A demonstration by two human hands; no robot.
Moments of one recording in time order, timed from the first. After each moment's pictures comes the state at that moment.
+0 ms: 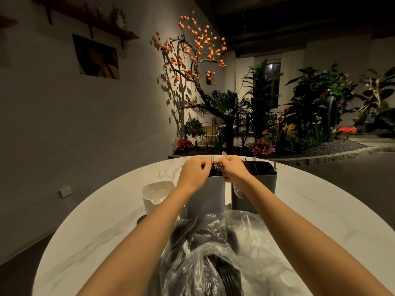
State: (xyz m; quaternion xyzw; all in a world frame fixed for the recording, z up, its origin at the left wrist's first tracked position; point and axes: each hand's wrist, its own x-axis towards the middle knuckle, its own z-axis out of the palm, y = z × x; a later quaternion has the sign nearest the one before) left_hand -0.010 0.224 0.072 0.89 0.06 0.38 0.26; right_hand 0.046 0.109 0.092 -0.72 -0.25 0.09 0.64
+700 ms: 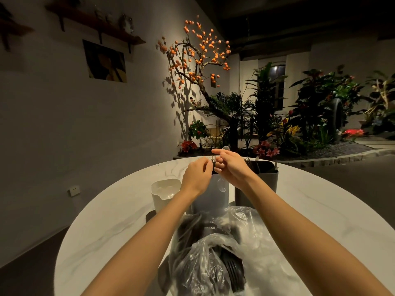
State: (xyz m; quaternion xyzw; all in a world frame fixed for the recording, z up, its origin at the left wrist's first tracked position) left_hand -0.040 0.214 0.069 0.87 0.06 0.40 0.29; right_hand 0.022 0.109 0.098 -0.49 -0.28 0.22 0.79
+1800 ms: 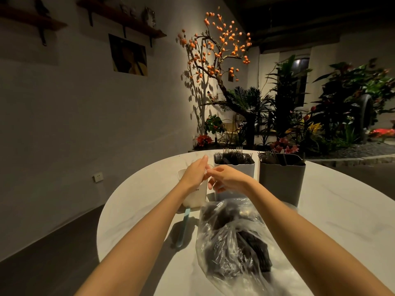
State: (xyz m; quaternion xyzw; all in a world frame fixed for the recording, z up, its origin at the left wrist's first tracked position) left_hand -0.105 0.260 0.060 0.85 0.12 0.29 0.42; right_hand -0.033 0.150 0.068 -0.71 -0.42 0.29 0.48
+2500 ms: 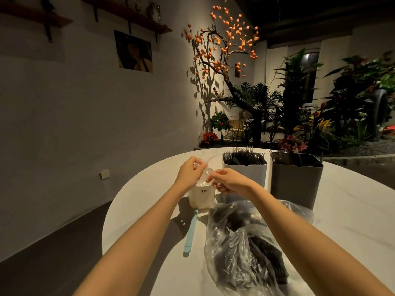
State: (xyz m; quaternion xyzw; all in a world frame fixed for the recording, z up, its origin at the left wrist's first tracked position) left_hand -0.099 0.309 0.044 0.83 0.18 0.32 0.43; right_hand -0.020 0.177 0.049 -0.73 -0.41 0.26 0.47
